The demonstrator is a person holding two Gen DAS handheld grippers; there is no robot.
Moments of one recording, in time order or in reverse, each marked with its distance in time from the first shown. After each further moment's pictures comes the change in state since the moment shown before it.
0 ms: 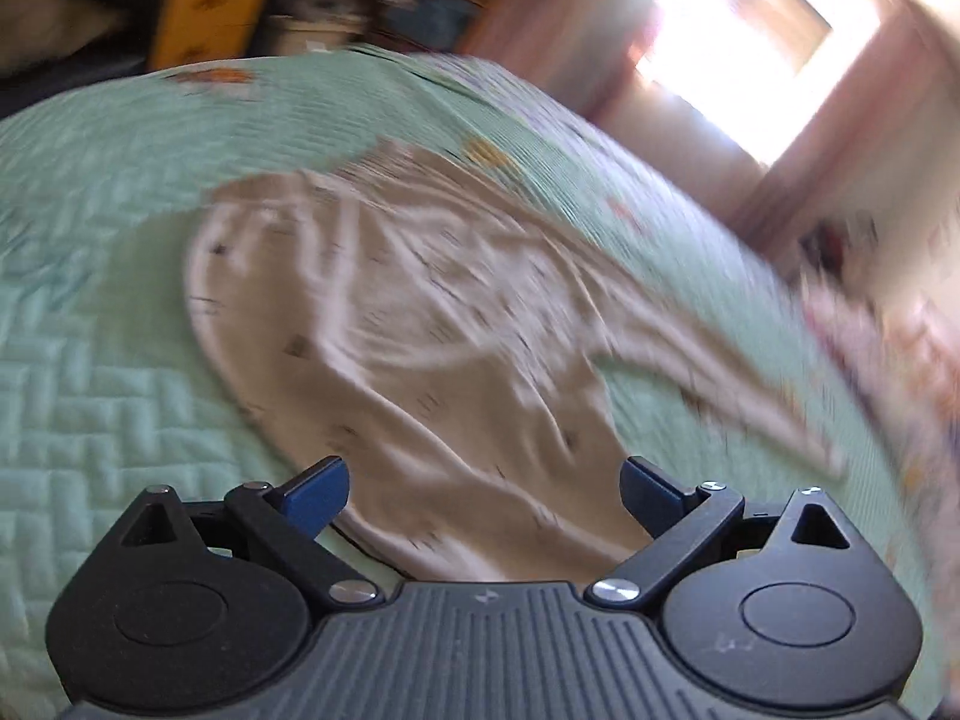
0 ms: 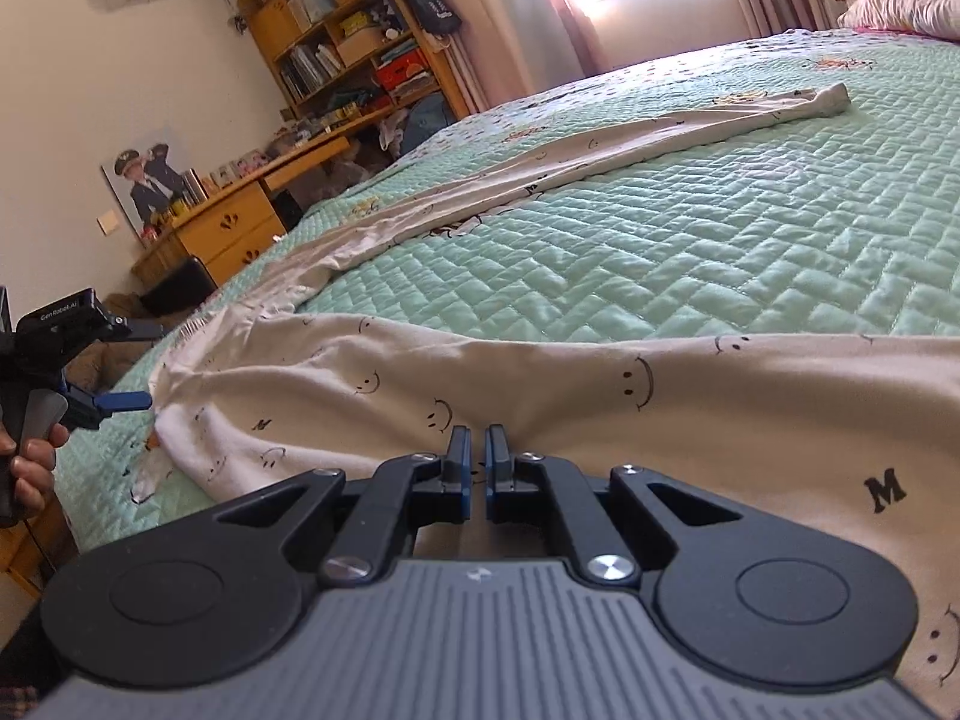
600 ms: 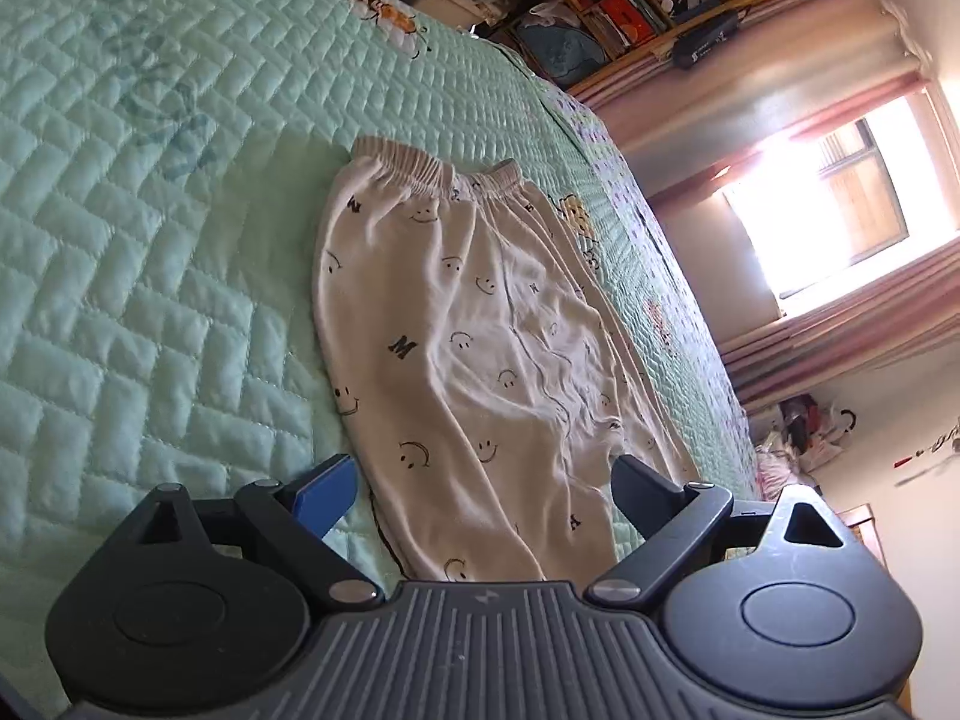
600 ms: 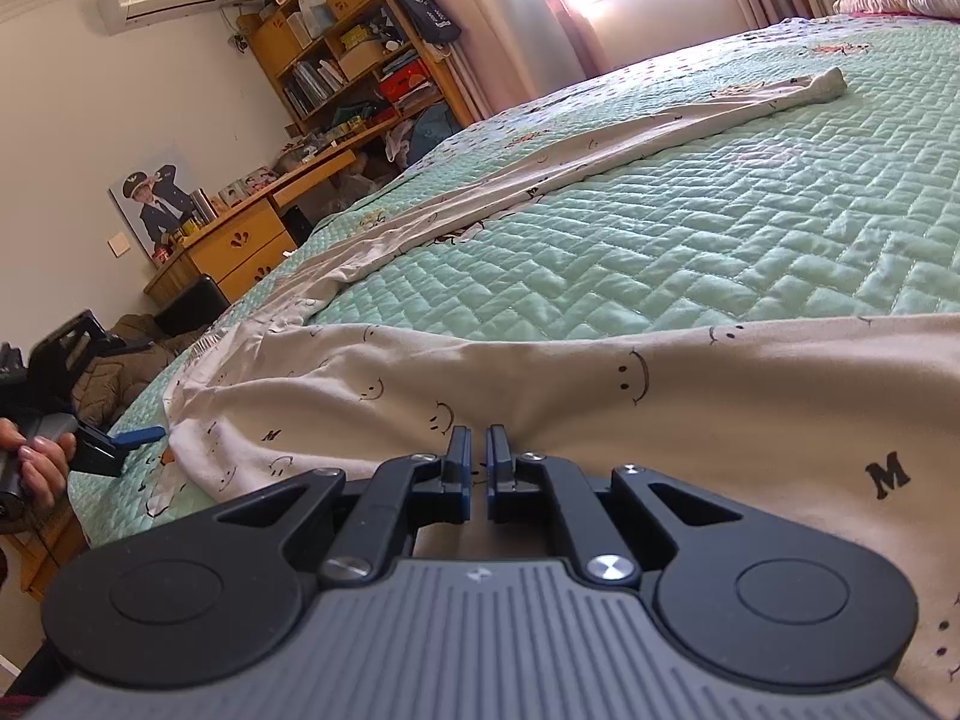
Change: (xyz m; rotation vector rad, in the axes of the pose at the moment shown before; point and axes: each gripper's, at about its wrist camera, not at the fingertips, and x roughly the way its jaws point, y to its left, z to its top) left arm 0.009 0.056 0.002 -0.375 -0.003 -0.064; right arm -0.001 -0.008 -0.002 0.047 -0.015 0.040
